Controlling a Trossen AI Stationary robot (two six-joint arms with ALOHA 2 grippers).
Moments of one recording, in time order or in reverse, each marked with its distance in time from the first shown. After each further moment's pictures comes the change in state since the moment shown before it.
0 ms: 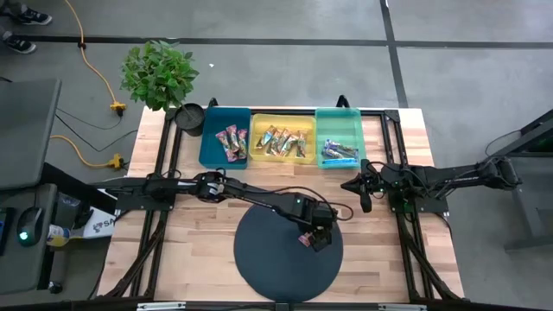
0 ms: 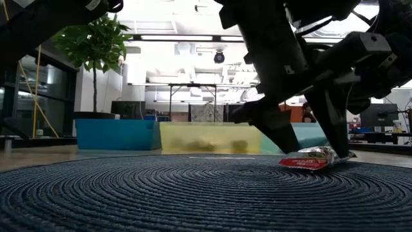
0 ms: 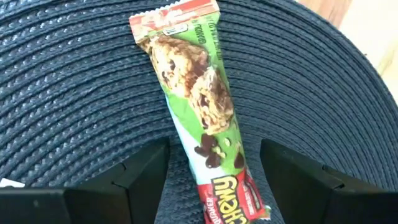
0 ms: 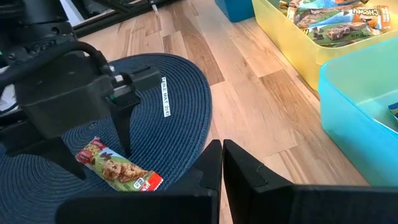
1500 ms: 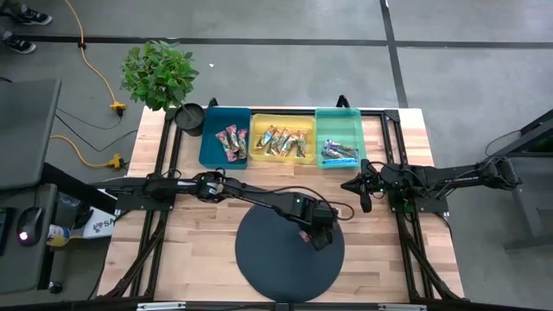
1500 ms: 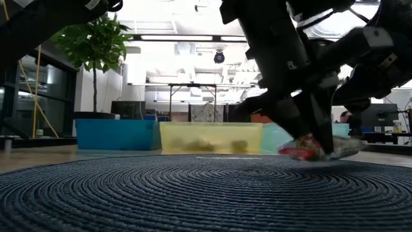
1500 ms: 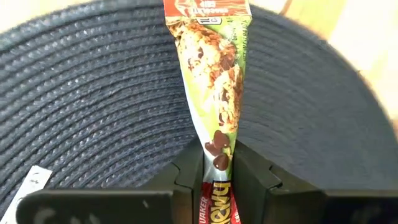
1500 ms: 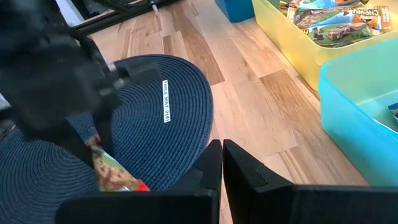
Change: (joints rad) left arm -0.001 -0.013 0.015 0.003 -0.046 0.003; right arm 0.000 0.000 0.000 0.000 0.000 0.000
